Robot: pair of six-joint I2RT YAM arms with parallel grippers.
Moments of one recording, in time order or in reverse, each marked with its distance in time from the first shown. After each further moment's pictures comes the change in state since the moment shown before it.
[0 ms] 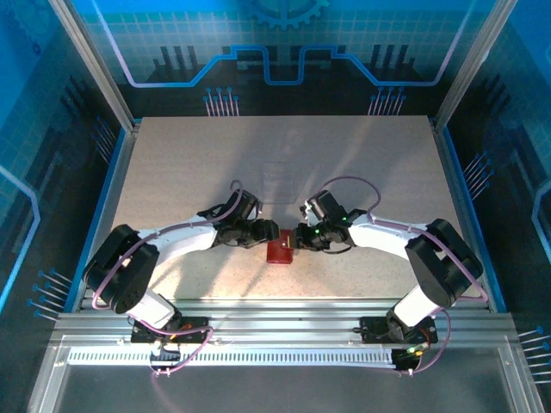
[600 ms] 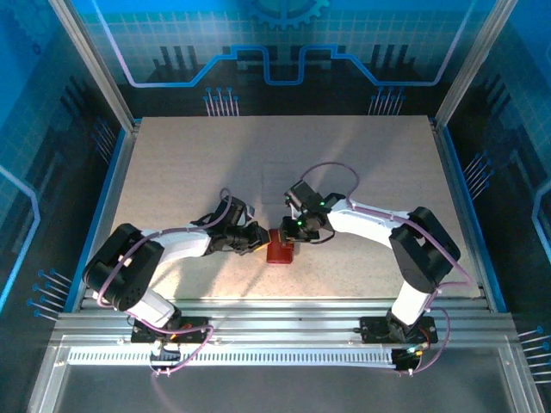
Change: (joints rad) left arm 0.071 0.019 -0.163 0.248 0.142 -0.124; right arm 0.097 0.157 0.289 -0.274 0.189 -0.043
